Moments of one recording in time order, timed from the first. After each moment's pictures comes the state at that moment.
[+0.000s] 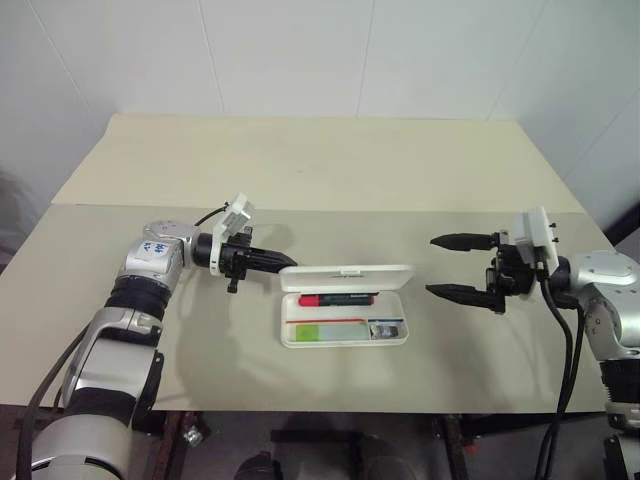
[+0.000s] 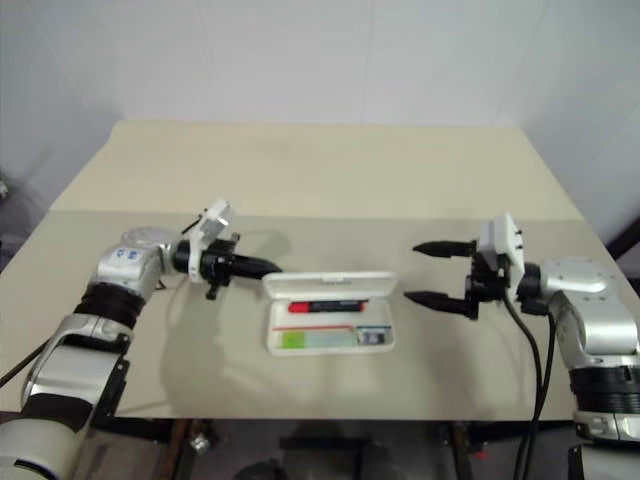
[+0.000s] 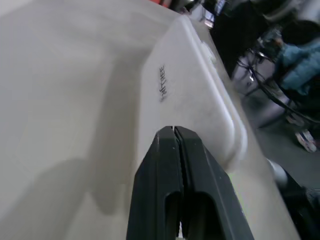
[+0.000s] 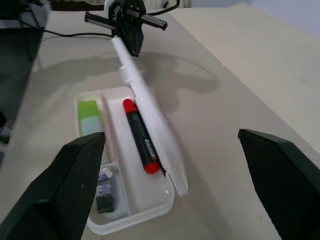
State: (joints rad) left arm -0.92 0.62 -0.21 0.58 -0.42 0.41 -1.50; right arm -0.51 -0.81 -0.14 0.15 0.53 0.20 1.42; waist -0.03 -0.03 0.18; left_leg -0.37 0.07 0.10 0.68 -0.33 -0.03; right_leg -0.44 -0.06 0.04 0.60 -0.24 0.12
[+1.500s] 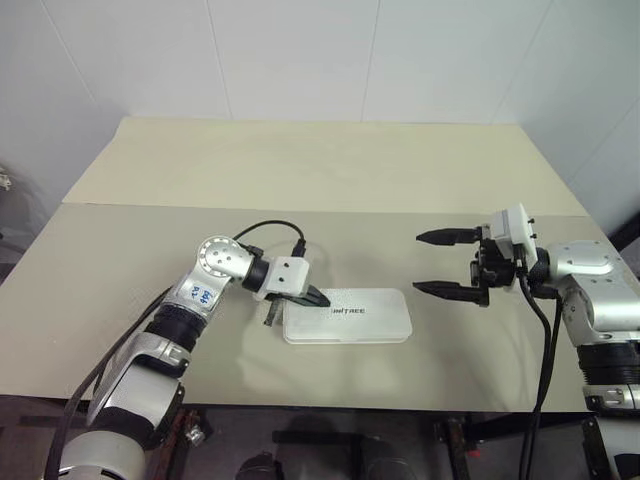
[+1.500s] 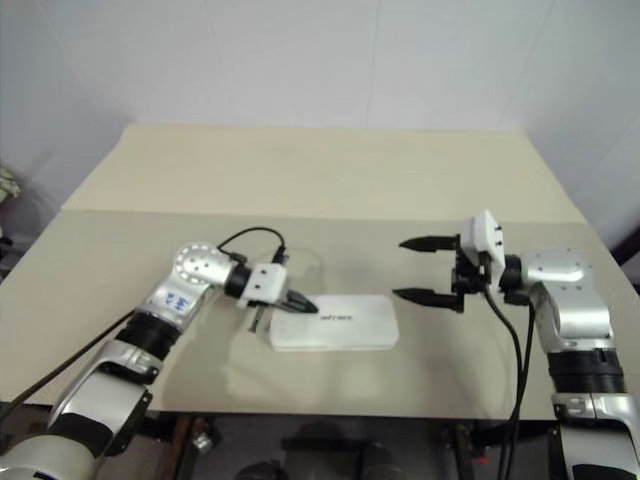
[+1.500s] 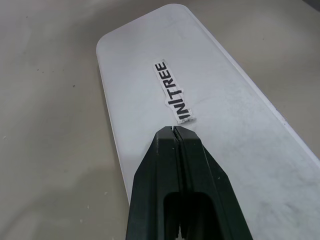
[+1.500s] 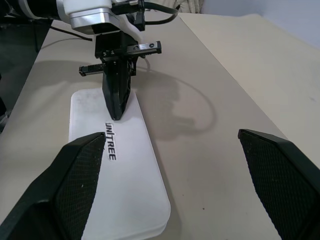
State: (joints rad) left arm -0.85 0.47 -0.35 0.54 -0.04 -0.30 -1.31; right arm -0.59 -0.74 -0.08 0.23 0.45 0.13 1.41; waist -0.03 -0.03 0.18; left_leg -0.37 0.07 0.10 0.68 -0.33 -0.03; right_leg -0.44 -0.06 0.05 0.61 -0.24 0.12
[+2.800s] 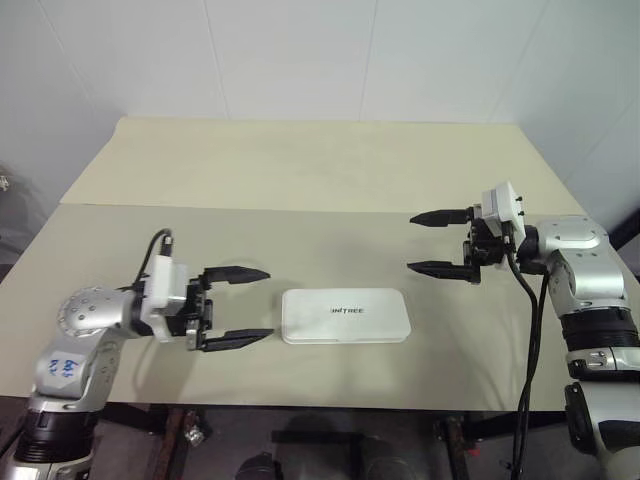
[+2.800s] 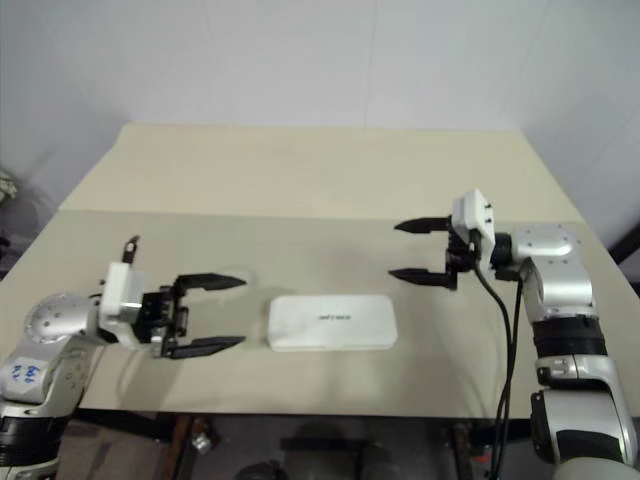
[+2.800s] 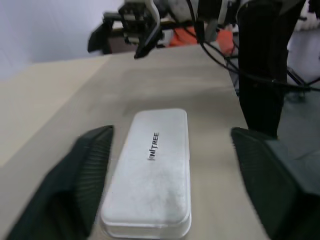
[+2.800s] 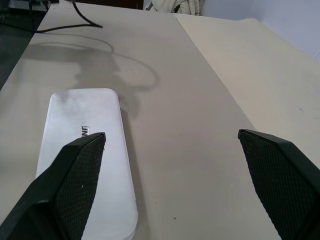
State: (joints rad) left arm -0.21 0.71 0.22 -0.24 -0.62 0.15 -1.24; right arm -0.79 -0.70 -0.04 0.47 0.37 0.04 1.48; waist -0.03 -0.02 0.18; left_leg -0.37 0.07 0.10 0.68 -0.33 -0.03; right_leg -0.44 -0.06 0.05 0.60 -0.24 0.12
